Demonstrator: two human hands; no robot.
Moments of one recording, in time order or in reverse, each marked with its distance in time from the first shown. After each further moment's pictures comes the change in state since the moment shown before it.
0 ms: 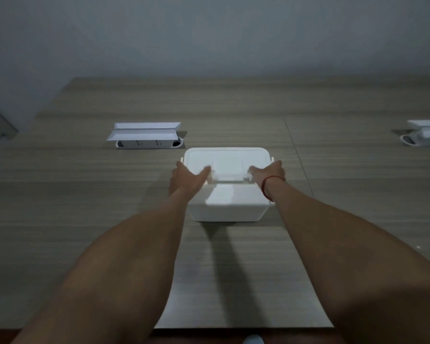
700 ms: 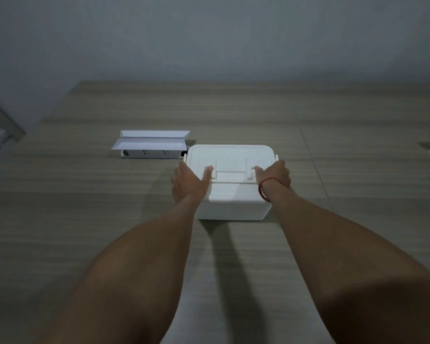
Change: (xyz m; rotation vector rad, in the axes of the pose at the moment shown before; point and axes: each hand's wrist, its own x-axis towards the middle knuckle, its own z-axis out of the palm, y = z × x) left_hand 0.052 0.000 0.004 0.056 0.207 0.041; right_hand 0.037 -0.041 0.043 -0.108 0.146 -0.039
